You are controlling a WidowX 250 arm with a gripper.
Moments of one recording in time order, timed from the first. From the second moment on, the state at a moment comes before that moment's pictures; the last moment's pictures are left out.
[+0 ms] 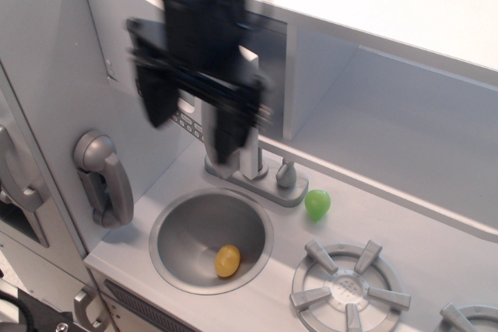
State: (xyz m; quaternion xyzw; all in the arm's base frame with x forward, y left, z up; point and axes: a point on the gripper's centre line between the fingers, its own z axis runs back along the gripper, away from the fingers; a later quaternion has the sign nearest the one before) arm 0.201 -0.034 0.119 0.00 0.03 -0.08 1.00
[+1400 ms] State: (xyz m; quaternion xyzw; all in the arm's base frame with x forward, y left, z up) arm 0.303 -0.027 0.122 -0.02 -0.06 0.01 1.00
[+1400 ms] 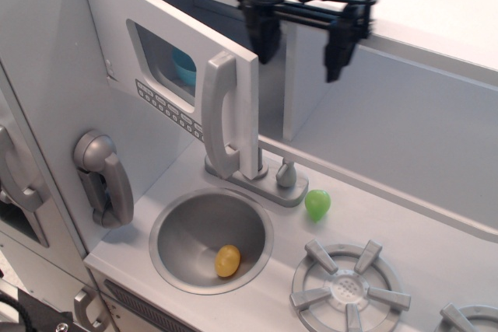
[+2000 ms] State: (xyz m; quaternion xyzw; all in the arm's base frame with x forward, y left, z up) arm 0.268 0.021 0.103 0.01 -0.07 0.00 1.00
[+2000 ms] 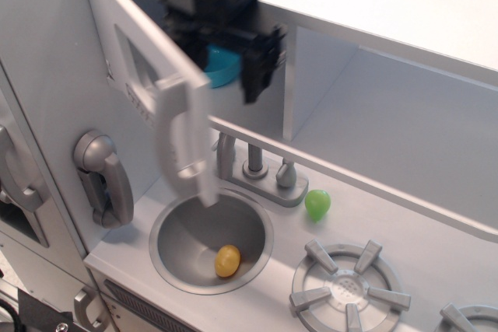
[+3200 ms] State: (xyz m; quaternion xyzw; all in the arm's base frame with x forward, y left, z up) arm 0.215 0.029 0.137 -0.09 -0.04 -0.06 0.99
